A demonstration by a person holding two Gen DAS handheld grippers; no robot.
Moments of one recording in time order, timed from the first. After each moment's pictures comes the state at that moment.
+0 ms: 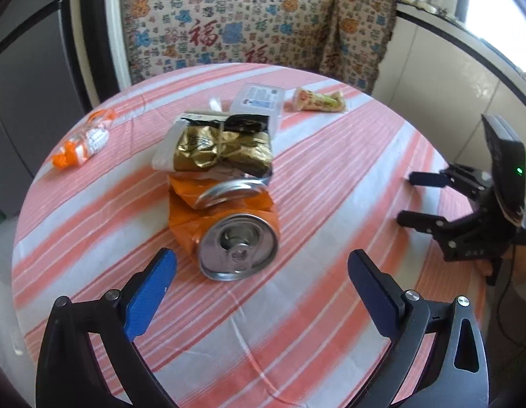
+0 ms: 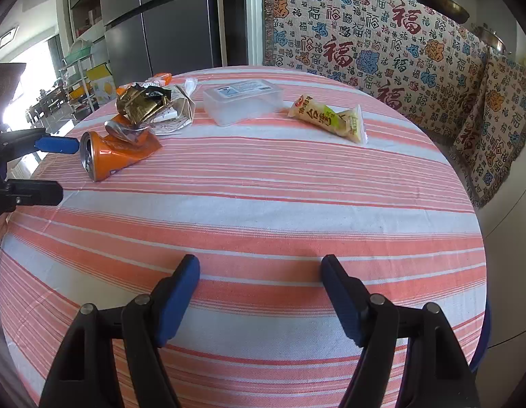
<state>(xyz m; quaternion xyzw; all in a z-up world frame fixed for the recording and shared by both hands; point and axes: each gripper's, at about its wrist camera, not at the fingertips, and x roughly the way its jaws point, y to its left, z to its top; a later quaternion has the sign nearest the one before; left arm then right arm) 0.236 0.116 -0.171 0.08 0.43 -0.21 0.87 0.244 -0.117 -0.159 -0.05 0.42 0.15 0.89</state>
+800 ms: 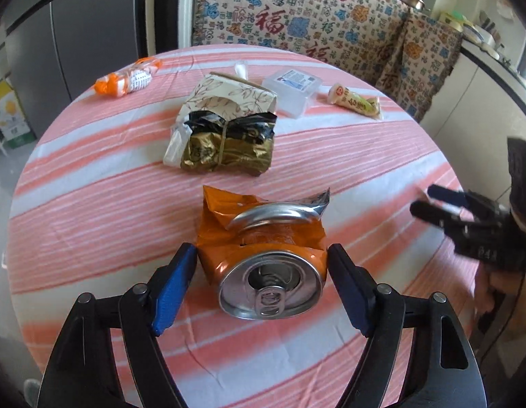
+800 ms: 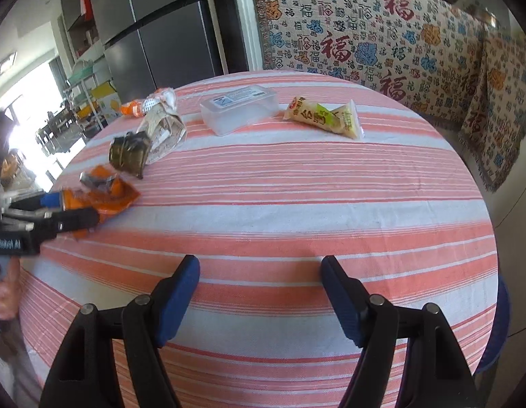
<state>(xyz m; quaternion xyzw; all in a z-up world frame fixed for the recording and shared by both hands) 0.188 0.100 -0.184 -0.01 0.46 -0.11 0.88 0.252 -0.143 -0.159 0.02 0.42 0.17 0.89</state>
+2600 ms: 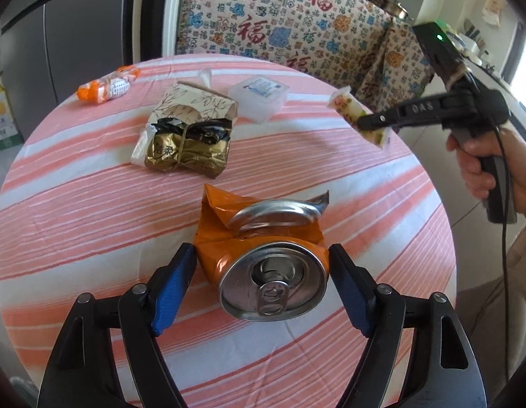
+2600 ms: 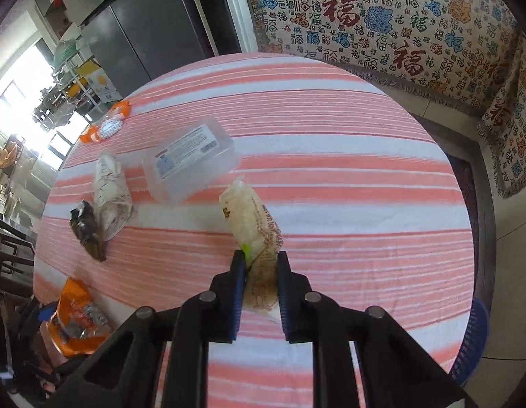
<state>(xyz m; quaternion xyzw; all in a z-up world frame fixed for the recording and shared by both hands) 0.182 0.083 -0.177 -0.04 0.44 -0.14 0.89 0.378 -0.139 -0.124 -0.01 0.53 0.19 0.83</state>
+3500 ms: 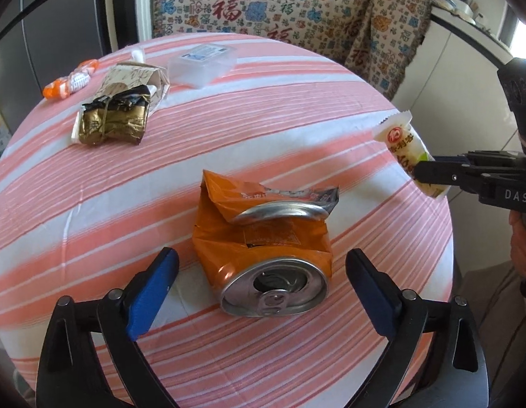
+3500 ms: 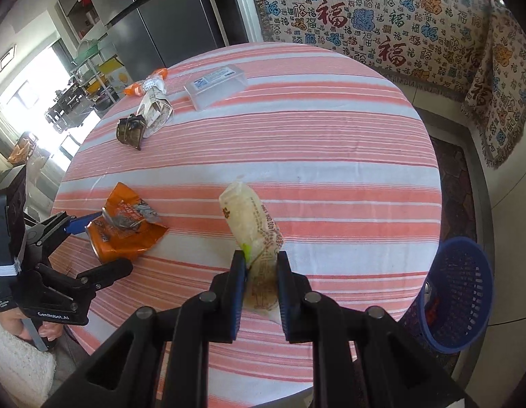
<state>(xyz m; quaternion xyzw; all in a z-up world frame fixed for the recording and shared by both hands) 0.163 0.016 -0.200 0.02 0.48 -0.14 0.86 0.232 -0.203 -0.135 0.00 0.50 0.21 0.84</state>
